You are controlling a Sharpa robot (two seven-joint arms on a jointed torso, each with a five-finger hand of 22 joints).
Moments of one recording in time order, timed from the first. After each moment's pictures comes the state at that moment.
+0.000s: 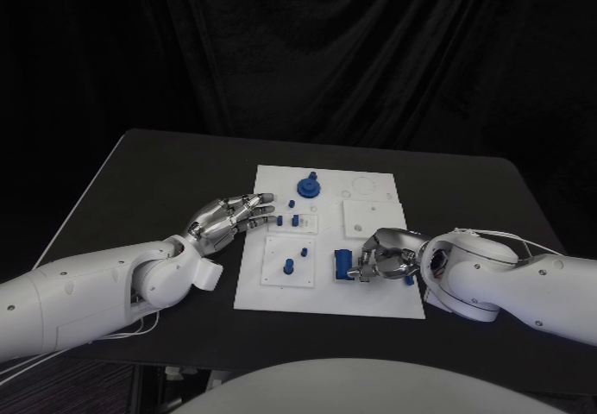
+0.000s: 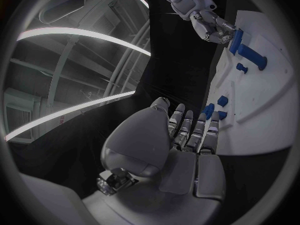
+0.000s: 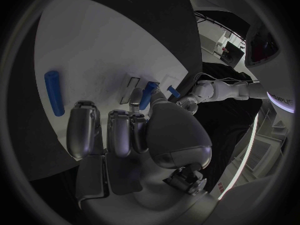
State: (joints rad) left arm 1.03 -0.89 -0.21 1.44 0.00 0.11 0.59; left_hand 1.52 0.20 -0.07 0.28 0.62 0.61 0.18 0.07 0.06 0.20 0.19 0.53 0.06 0.16 0.25 0.43 0.05 0.11 0.25 0.29 0.08 0.47; right arm 1.14 -0.94 -0.25 1.77 -1.25 -0.22 -0.35; right_hand 1.21 0.08 -0.10 0.20 0.19 0.87 0.01 0.71 0.91 1.47 -0.05 1.57 1.31 1.47 -0.11 1.50 1.31 0.05 1.46 0.01 1.34 1.31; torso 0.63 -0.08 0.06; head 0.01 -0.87
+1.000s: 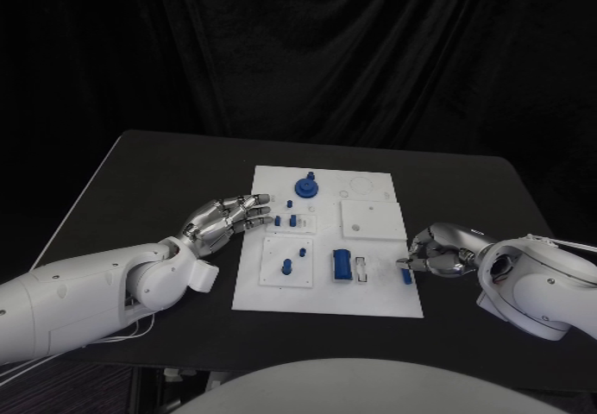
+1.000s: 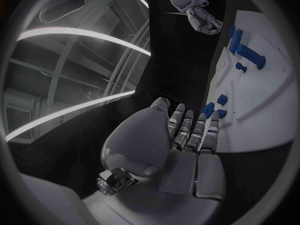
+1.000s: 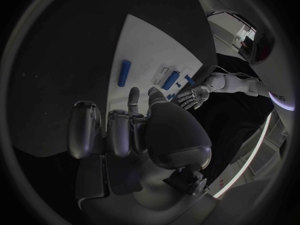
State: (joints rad) left arm 1.03 -0.90 -0.21 1.45 0.00 0.10 0.59; left_hand 1.52 0.20 -0.06 0.28 0.61 0.61 0.18 0.07 0.07 0.20 0.19 0.53 0.06 0.16 0.25 0.43 0.05 0.11 0.25 0.29 0.08 0.47; right arm 1.15 -1.20 -0.25 1.89 -1.34 -0.32 -0.41; right_hand 1.23 0.06 -0.12 0.23 0.35 0.83 0.03 0.61 0.83 1.47 -0.04 1.57 1.31 1.47 -0.10 1.49 1.31 0.05 1.46 0.01 1.34 1.31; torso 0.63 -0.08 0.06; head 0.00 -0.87
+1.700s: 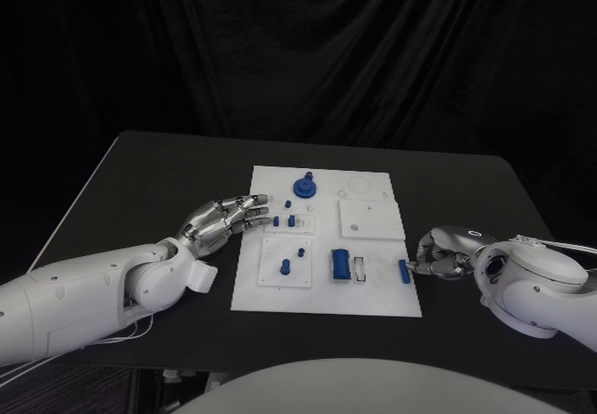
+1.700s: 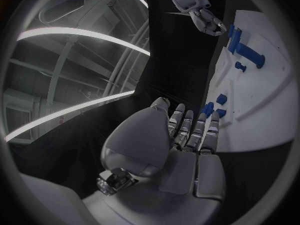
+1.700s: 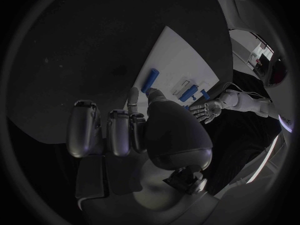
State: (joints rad) left arm 1.03 -0.90 -0.21 1.44 0.00 0.10 0.59; left_hand 1.52 0.20 -0.06 0.28 0.61 0.61 0.18 0.07 0.06 0.20 0.19 0.53 0.06 0.16 0.25 0.43 0.05 0.11 0.25 0.29 0.08 0.47; right arm 1.12 -1.17 -0.25 1.86 -1.50 -0.26 -0.54; right_hand 1.24 0.03 -0.07 0.29 0.51 0.82 0.04 0.59 0.80 1.47 -0.04 1.57 1.31 1.47 -0.10 1.49 1.31 0.05 1.47 0.01 1.32 1.31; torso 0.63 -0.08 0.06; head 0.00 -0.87
